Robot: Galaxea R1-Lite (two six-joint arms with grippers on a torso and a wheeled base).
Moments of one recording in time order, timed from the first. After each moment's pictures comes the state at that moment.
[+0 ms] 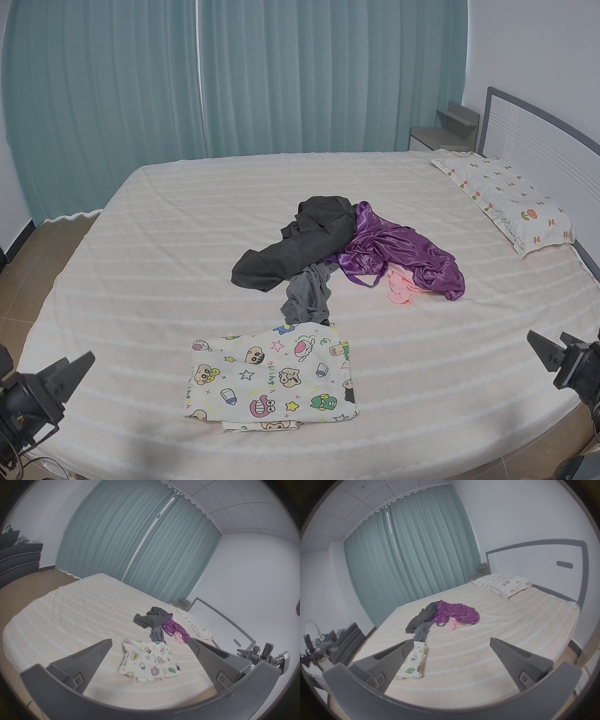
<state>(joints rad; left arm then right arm) 0.02 0.65 -0.14 -0.30 -0.27 -0.45 0.51 0.83 -0.19 -0.35 -0.47 0.39</state>
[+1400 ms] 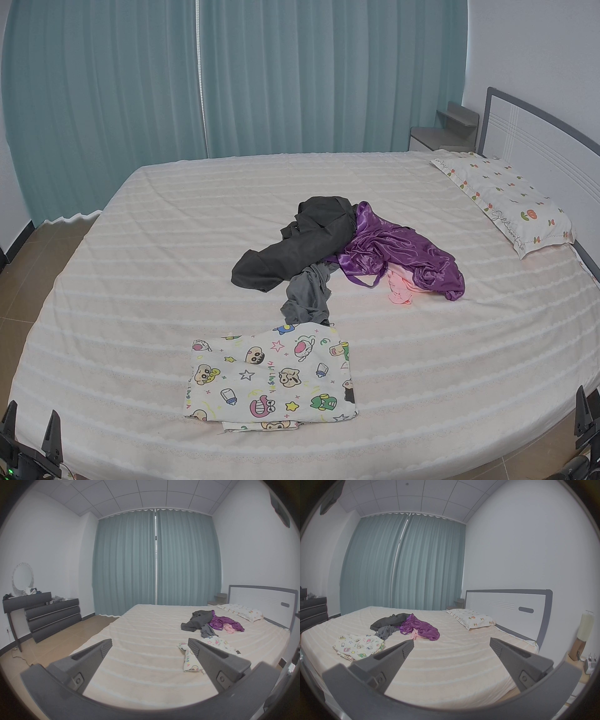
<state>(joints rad) 0.03 0.05 -0.06 0.08 0.23 -0.04 0.00 0.03 -0.02 -0.06 -0.25 -0.08</state>
